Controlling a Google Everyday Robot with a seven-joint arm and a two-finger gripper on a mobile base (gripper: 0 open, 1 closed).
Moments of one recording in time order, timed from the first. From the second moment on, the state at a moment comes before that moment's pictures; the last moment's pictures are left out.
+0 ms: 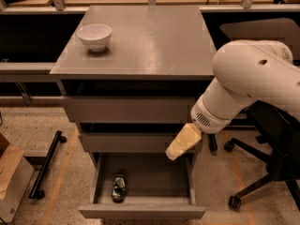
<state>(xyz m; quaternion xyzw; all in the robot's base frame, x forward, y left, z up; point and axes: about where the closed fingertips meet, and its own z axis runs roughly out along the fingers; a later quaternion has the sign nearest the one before) 0.458 -0.119 0.780 -0.36 0.92 0.08 0.11</state>
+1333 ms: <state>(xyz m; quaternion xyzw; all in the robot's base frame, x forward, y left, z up) 0.478 -0.072 0.679 -0.27 0.94 0.16 0.10</state>
